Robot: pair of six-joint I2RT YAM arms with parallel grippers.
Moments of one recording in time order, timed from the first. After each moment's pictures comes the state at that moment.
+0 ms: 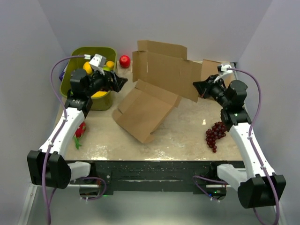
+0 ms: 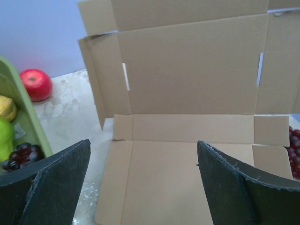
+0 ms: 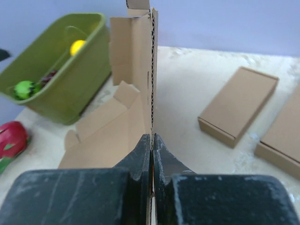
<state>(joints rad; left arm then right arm) -0.14 1.24 1.03 0.10 0.50 -0.18 0.08 1.04 0.92 0.02 -0.43 0.27</state>
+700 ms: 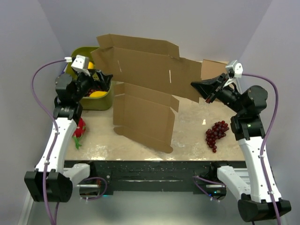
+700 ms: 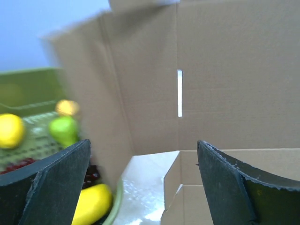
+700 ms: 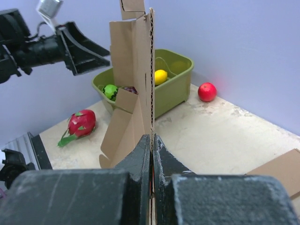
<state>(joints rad) -0.01 1.10 1.00 0.07 0.43 -0.15 0.08 0.86 1.08 -0.01 -0.77 0.29</state>
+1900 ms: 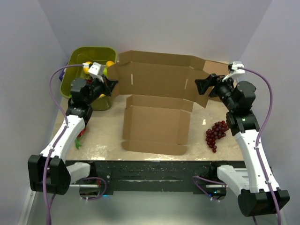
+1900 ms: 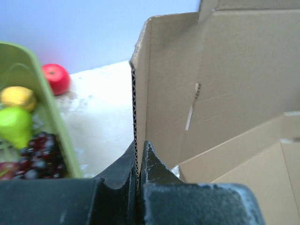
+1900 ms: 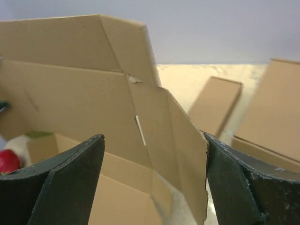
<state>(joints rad) -0.10 1.17 0.86 0.24 0.47 -0.16 0.08 0.93 1.03 -0.15 -0.28 0.28</state>
